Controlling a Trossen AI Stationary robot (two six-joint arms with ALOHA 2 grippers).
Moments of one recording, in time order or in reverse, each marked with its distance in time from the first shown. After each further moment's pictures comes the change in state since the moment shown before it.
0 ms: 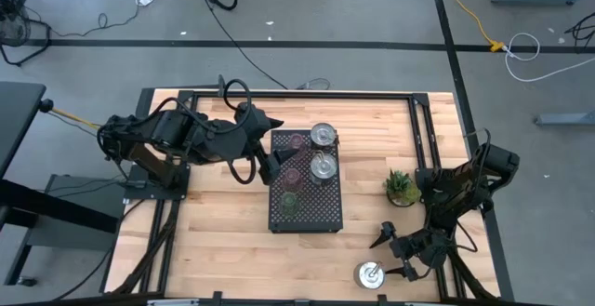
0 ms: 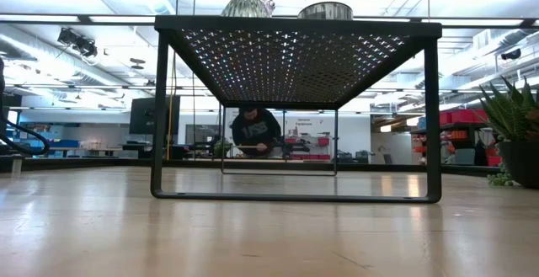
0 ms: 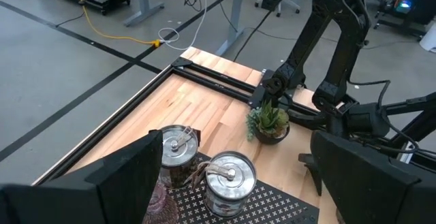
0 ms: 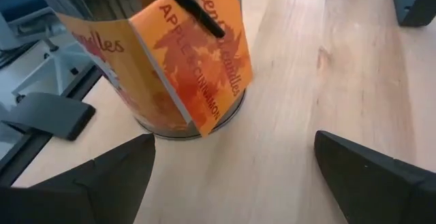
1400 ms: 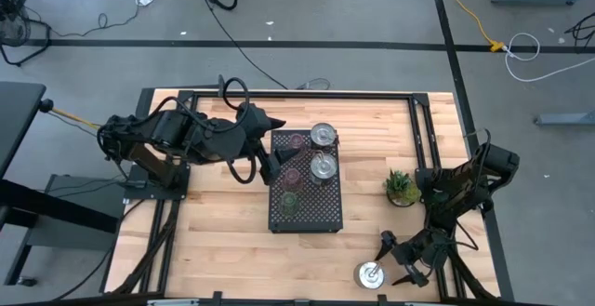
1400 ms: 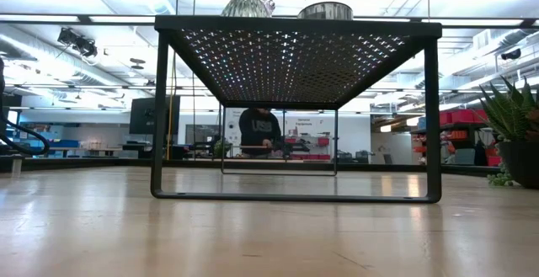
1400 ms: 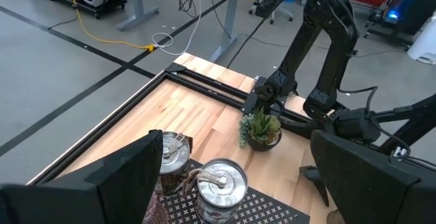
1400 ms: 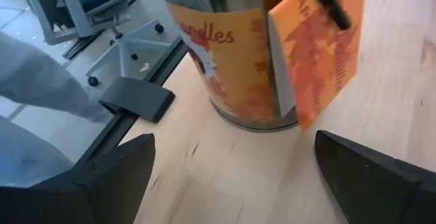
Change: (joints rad) left arm 0.000 0.000 0.000 0.038 0.011 0.000; right arm -0.007 -0.001 0.000 0.086 -0.208 -0.026
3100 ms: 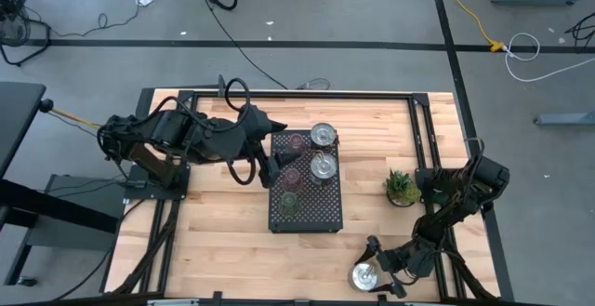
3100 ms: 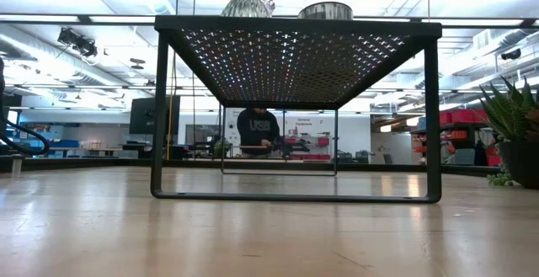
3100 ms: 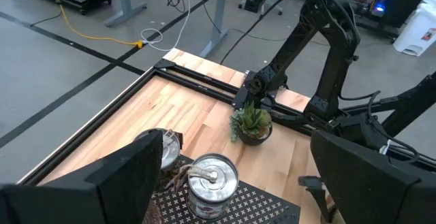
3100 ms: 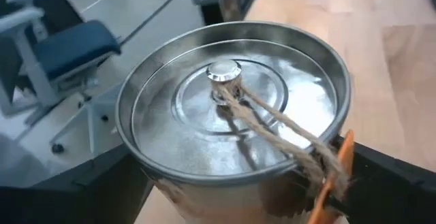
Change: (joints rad) left arm 0.000 0.000 0.000 0.000 0.049 0.010; right arm -0.101 0.138 0.191 0.089 0.123 -0.073
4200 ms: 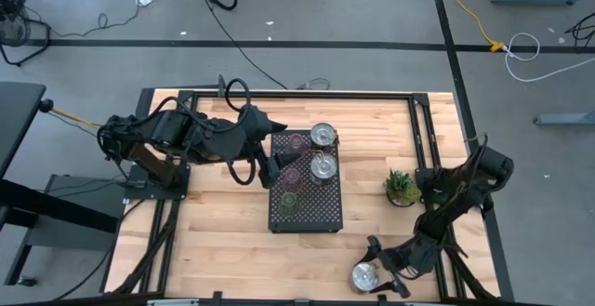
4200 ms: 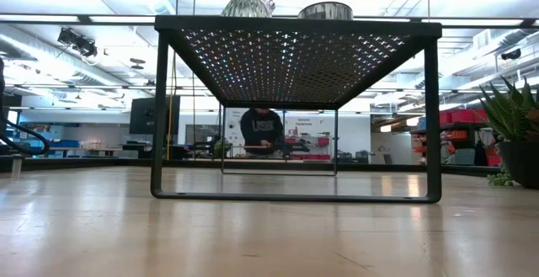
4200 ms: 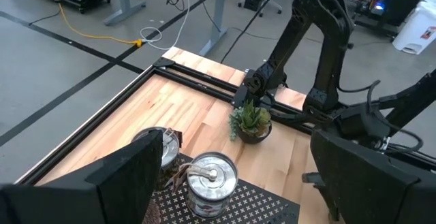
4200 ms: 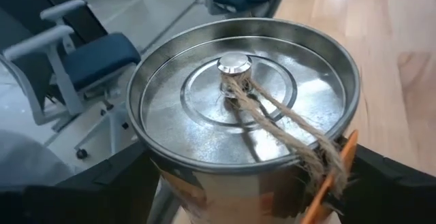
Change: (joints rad) left arm 0.000 0.000 0.000 -0.004 0.004 -0.002; right arm -0.023 -0.091 -0.003 -0.021 -0.059 -0.002
